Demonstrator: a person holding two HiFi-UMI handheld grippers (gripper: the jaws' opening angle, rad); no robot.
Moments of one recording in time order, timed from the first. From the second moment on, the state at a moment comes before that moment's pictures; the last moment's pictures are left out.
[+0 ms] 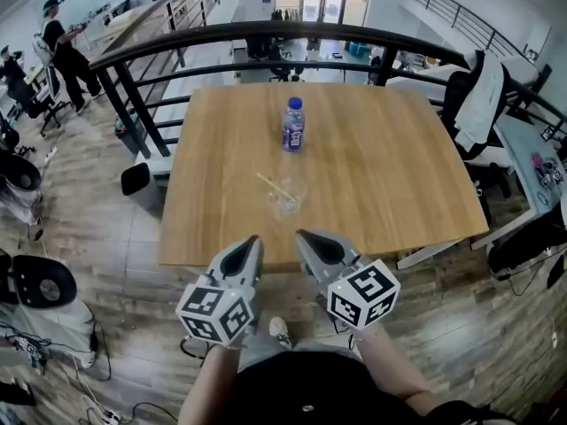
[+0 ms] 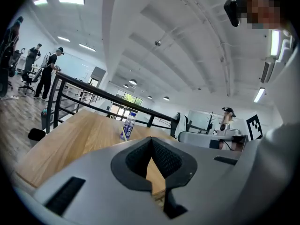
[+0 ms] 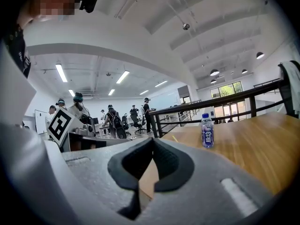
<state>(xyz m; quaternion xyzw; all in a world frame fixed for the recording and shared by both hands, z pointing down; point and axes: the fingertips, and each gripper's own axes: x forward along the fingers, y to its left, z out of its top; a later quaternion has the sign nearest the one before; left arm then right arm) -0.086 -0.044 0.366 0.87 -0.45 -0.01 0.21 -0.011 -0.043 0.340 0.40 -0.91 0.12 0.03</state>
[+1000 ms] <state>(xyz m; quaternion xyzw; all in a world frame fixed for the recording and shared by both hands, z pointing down) -0.085 -0.133 0.410 0.86 -0.43 0.02 0.27 -0.019 -0.141 0.379 0.40 -0.90 0.15 0.06</state>
